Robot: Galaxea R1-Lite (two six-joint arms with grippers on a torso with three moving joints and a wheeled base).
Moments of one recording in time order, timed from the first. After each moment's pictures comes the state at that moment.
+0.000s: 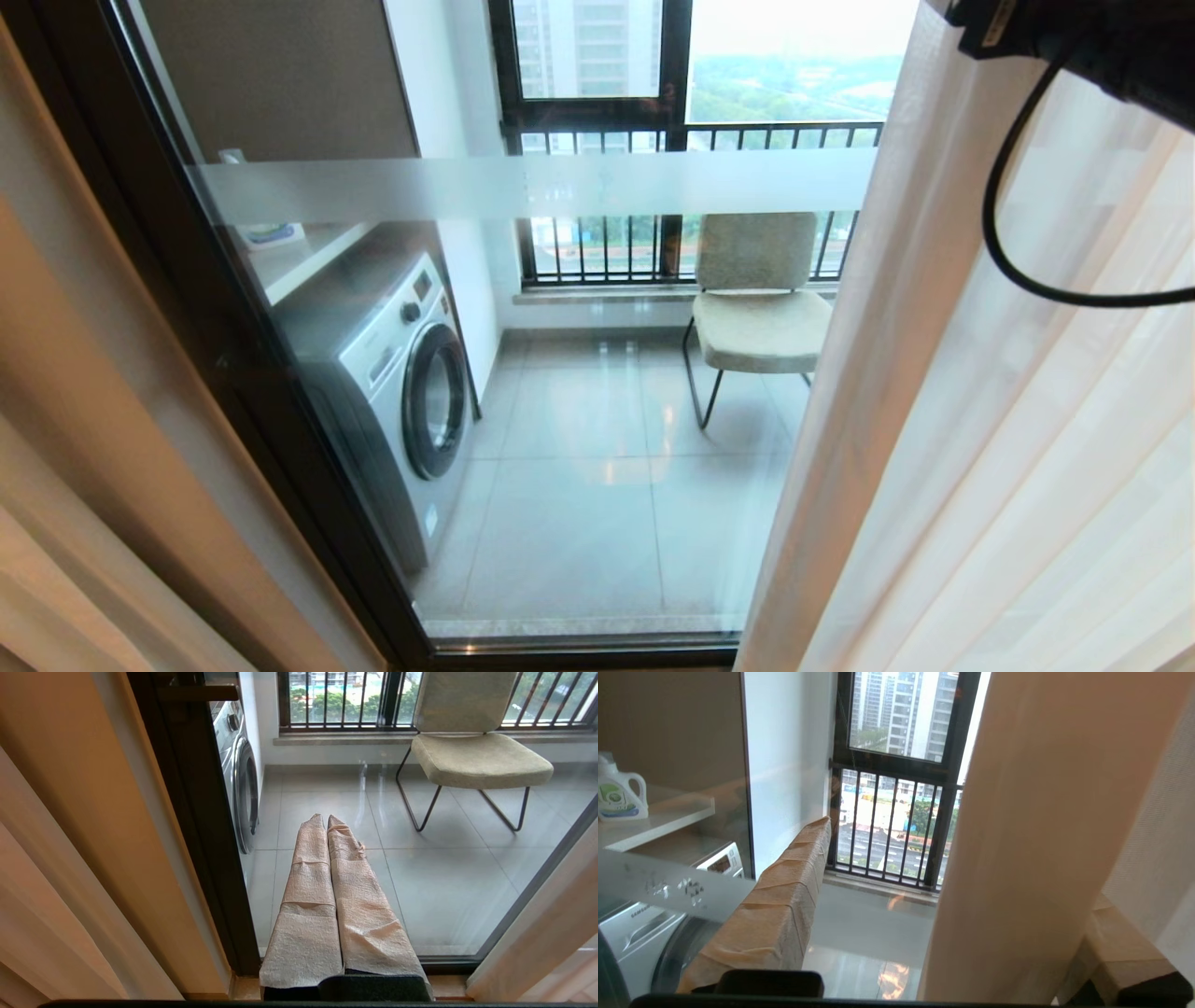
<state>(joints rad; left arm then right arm) 0.00 0.00 0.00 -0.01 0.00 -0.01 0.33 1.61 -1.50 -0.47 -0.11 -0.18</state>
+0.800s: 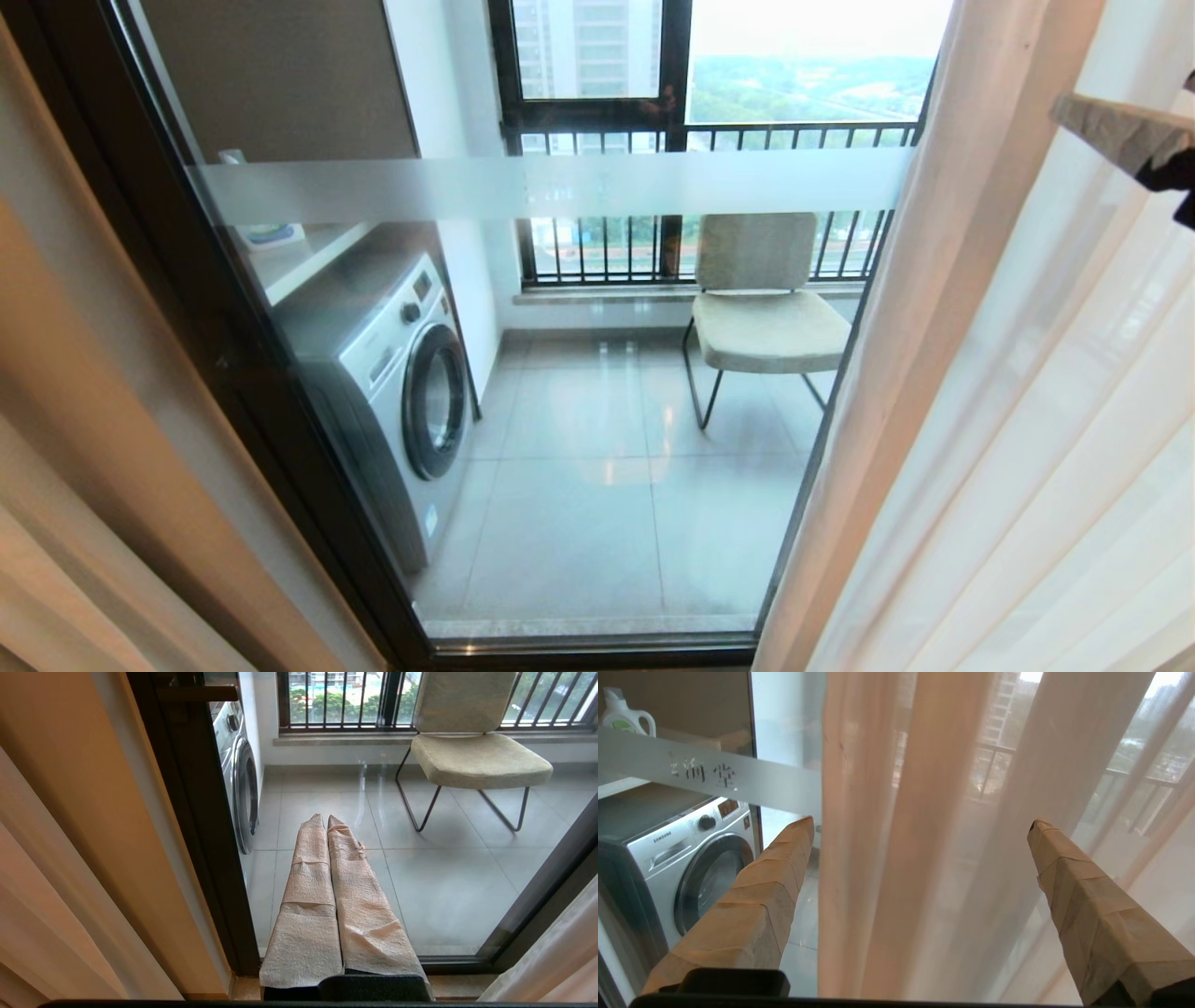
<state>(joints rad) 0.00 0.00 0.00 -0.01 0.00 -0.01 0.33 1.16 -0.94 -0.48 -0.12 -0.19</state>
